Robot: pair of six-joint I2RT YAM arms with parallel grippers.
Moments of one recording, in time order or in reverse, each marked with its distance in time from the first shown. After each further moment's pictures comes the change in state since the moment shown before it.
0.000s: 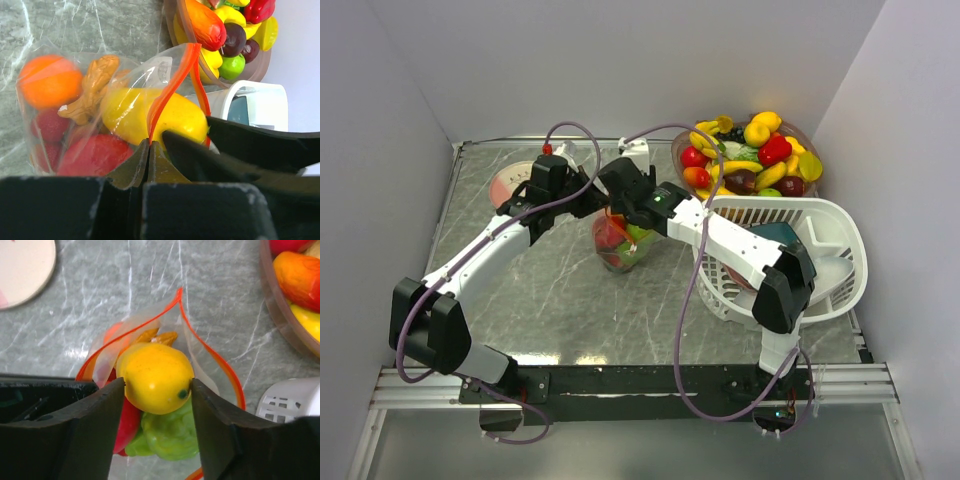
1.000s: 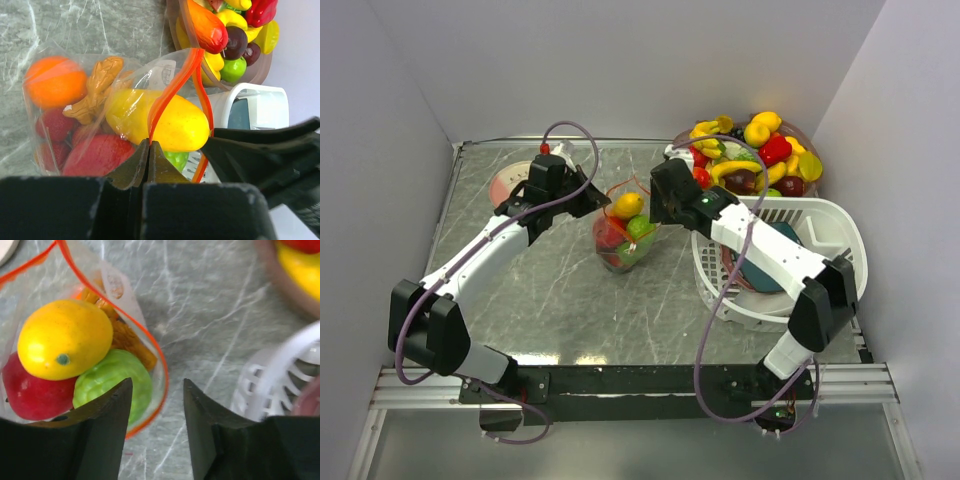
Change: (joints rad) left arm 0.011 -0.009 0.000 -0.010 -0.008 0.001; right arm -0.190 -0.237 -0.306 0.016 -0.291 0.017
